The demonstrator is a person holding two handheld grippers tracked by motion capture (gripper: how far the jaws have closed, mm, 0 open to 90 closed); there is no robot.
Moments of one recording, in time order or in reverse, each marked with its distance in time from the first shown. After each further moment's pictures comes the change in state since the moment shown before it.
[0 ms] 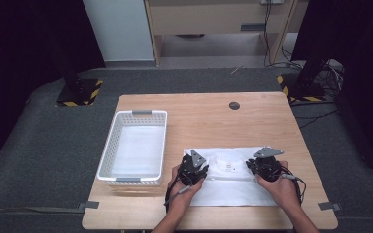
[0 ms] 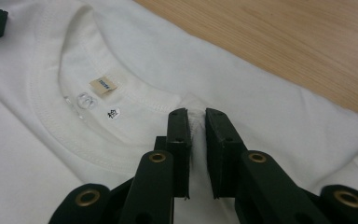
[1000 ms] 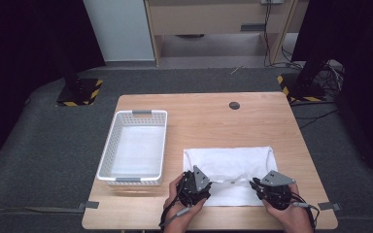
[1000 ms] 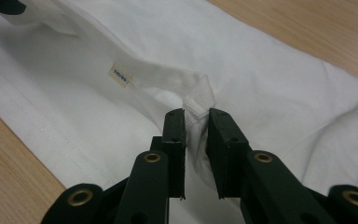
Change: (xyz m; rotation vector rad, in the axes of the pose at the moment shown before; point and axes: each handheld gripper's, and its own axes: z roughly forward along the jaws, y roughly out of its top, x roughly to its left) left arm -0.046 -0.010 -0.051 -0.011 0.041 0.176; right arm 0.042 -0.040 -0.056 -0.069 0.017 -0.091
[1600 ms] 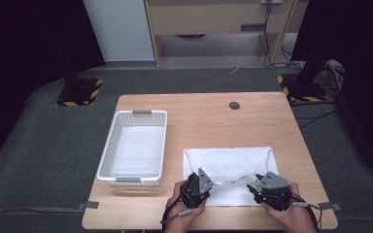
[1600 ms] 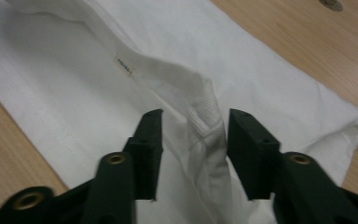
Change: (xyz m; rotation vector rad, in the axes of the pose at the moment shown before) left arm -0.005 0.001 -0.001 0.013 -0.094 0.007; right arm 0.006 0.004 -0.002 0.013 -0.021 -0.151
